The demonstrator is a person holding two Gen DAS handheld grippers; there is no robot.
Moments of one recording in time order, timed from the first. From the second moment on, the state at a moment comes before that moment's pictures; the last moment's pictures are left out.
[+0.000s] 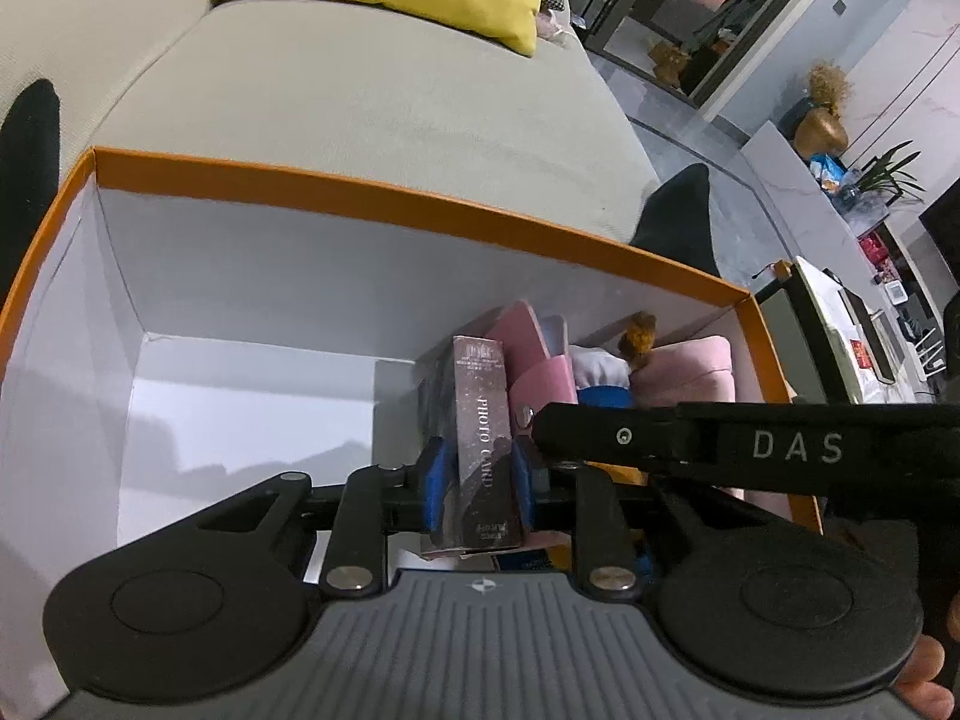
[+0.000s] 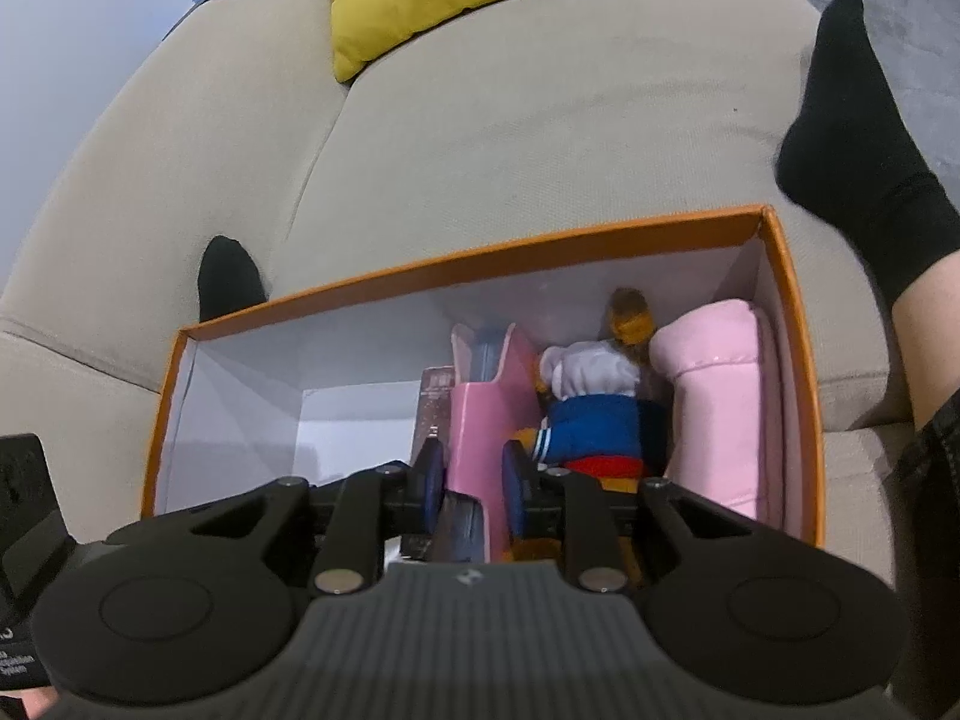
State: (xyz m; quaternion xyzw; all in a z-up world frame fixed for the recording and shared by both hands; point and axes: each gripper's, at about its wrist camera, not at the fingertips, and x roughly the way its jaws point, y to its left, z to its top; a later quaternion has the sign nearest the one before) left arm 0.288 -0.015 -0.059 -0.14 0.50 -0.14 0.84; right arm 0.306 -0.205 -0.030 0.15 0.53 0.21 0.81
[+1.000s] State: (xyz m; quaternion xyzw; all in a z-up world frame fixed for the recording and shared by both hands) left arm 0.221 -0.018 -0.007 -0.09 0.41 -0.11 0.90; right arm 0.232 -0.218 0.025 0.06 0.42 0.25 0.87
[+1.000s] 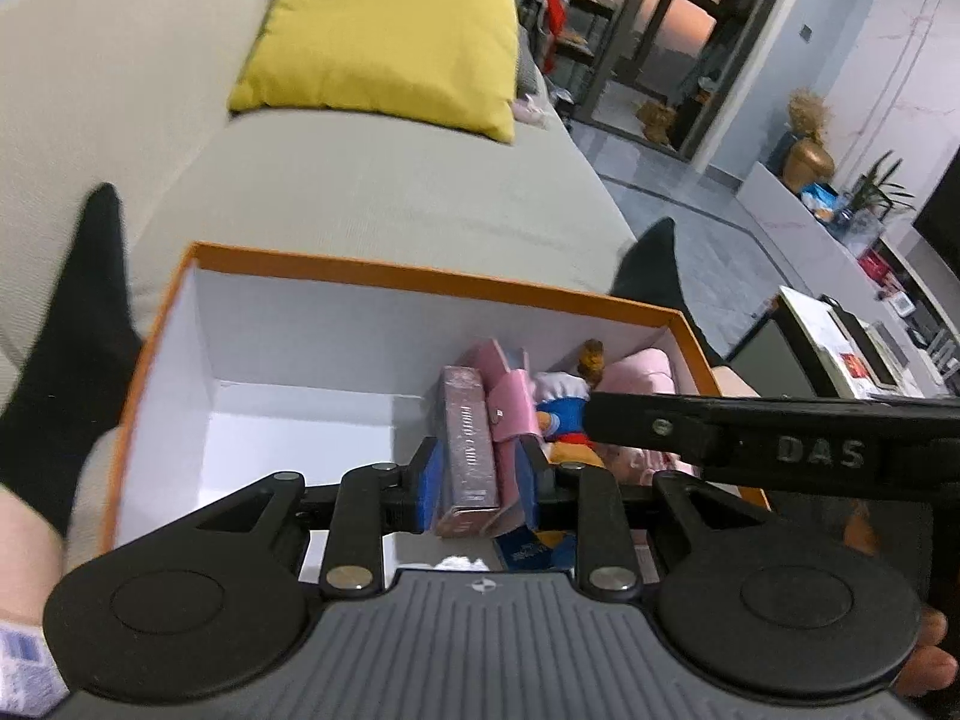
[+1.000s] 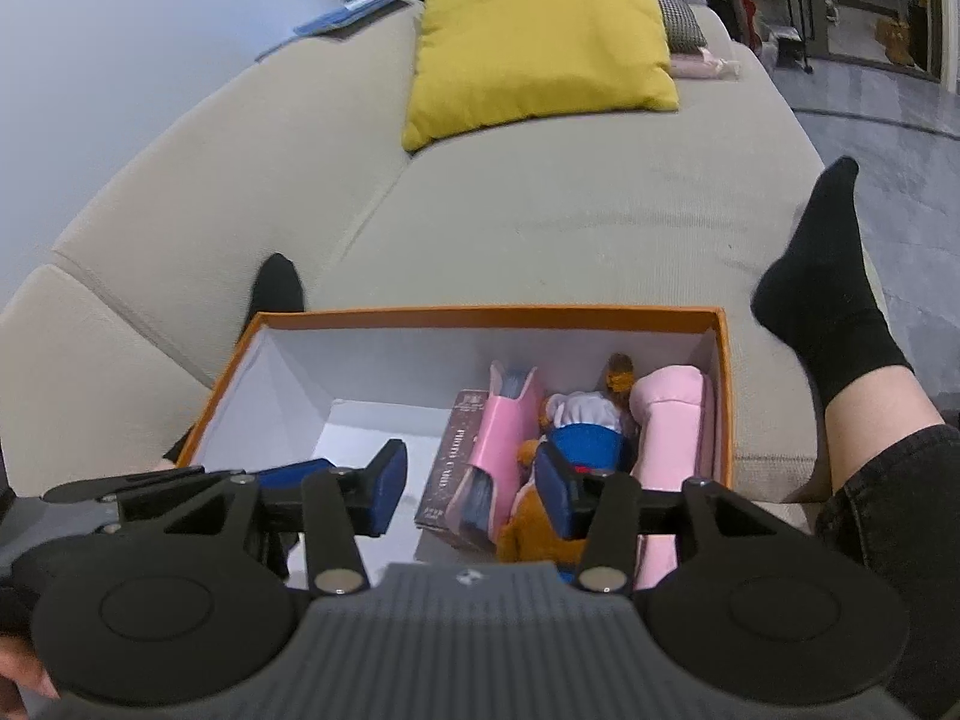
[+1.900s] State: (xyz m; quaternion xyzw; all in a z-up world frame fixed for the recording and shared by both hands) left arm 0.071 0.039 0.007 -0.06 0.39 -0.07 0.92; right arm 0.084 -0.224 -0.011 -0.02 0.38 0.33 0.87
